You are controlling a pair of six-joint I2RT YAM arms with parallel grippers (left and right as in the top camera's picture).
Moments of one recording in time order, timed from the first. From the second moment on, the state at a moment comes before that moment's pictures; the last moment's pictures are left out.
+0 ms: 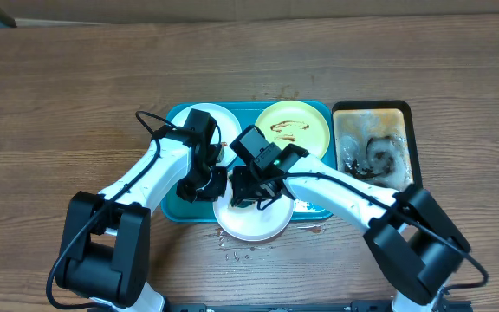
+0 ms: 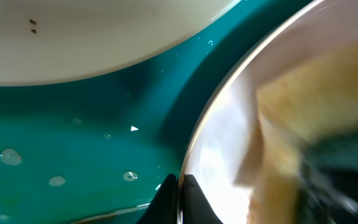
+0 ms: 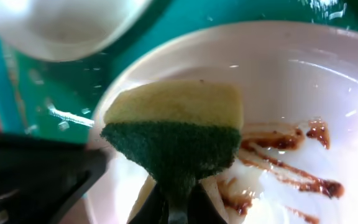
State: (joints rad) left arm -0.29 1.76 1.07 -0.92 0.20 -0.21; right arm 0.79 1.91 1.24 -0.57 -0.24 0.80
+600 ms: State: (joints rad) left arm -0.29 1.76 1.07 -0.93 0.22 -0.21; right arm 0.77 1.92 1.24 -0.67 -0.11 0.89
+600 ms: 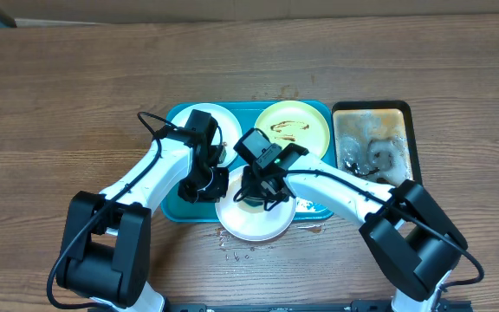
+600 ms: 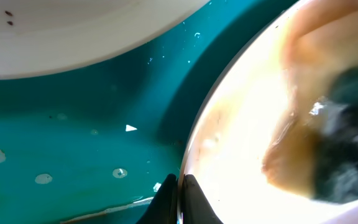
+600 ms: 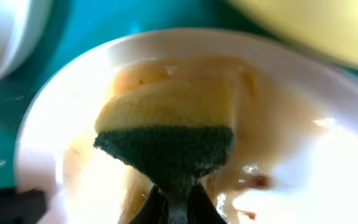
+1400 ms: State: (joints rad) left arm -0.29 1.76 1.11 -0.98 0.20 -0.22; right arm 0.73 1.70 1.24 -0.88 0.11 0.73
